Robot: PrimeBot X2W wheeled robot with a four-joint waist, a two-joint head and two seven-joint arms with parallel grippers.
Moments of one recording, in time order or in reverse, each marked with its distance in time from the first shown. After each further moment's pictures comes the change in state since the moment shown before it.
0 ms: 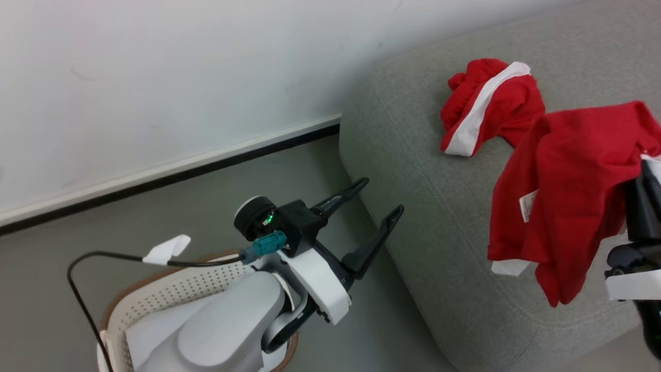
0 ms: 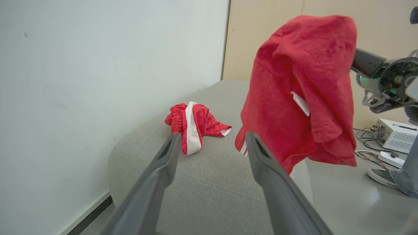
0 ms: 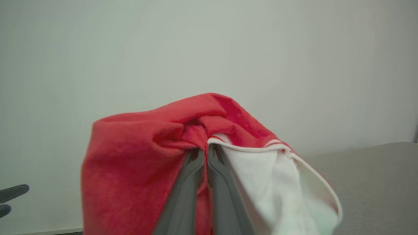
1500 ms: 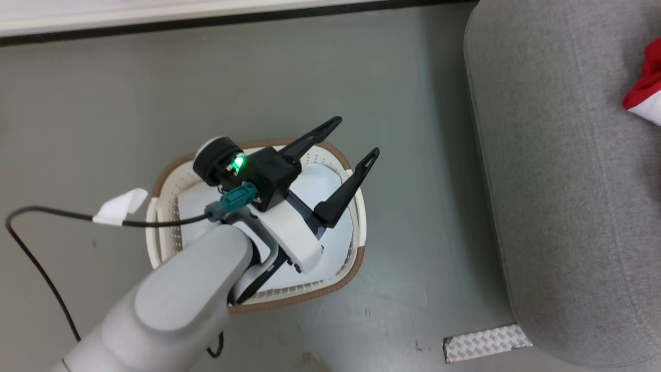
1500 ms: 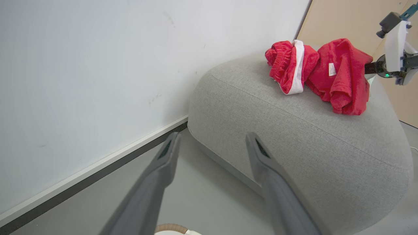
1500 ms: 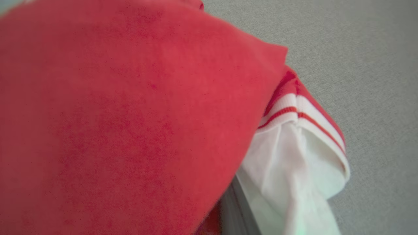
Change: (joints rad) left arm -0.139 0.115 0.021 -0.099 0.027 0.030 0.063; right arm -0.474 -0.313 0.099 0.824 0.283 0.000 0.430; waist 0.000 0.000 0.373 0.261
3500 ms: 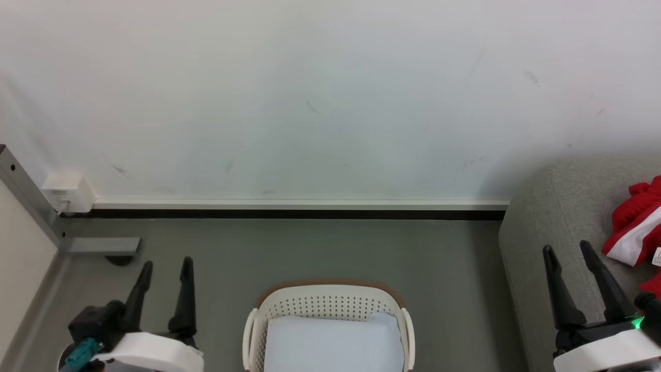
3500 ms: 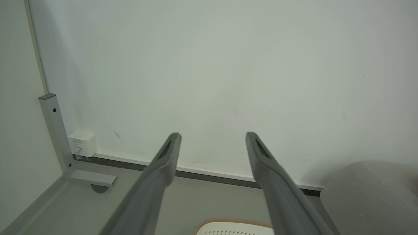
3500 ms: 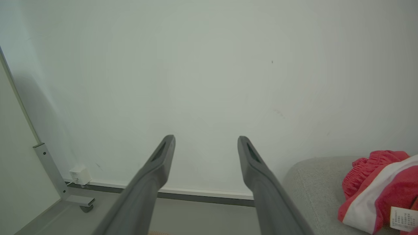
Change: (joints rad) left arm 0.731 -0.121 0.718 -0.022 0.069 0.116 -0.071; right arm 0.642 0.421 -0.069 -0.689 -0.404 0.000 -0.429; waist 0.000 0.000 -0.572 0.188
